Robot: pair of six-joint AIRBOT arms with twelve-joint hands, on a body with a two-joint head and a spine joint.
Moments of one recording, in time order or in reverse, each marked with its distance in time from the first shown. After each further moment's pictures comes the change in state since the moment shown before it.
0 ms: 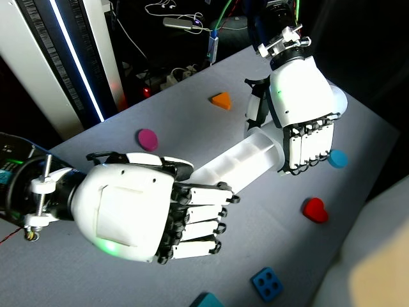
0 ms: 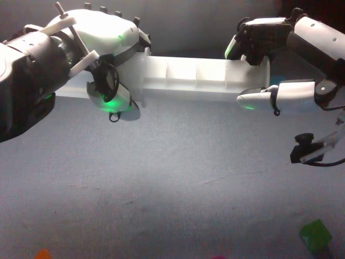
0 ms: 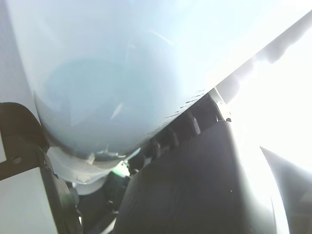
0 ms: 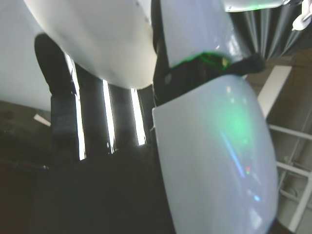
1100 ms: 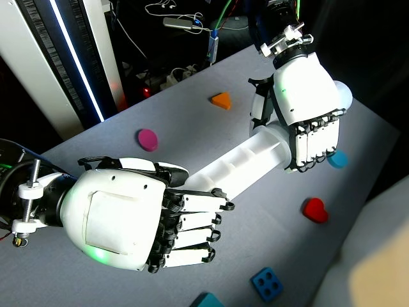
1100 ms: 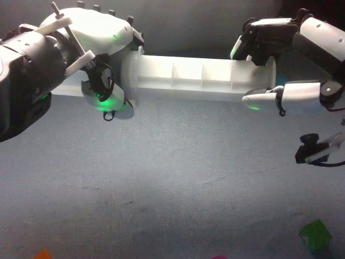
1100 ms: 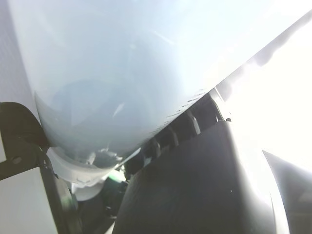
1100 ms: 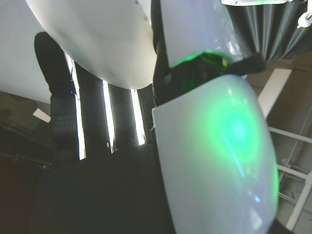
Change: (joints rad) left arm 0.000 0.005 -0.006 0.007 0.028 0.015; right arm -0.012 0.007 0.000 -0.003 0.013 -0.003
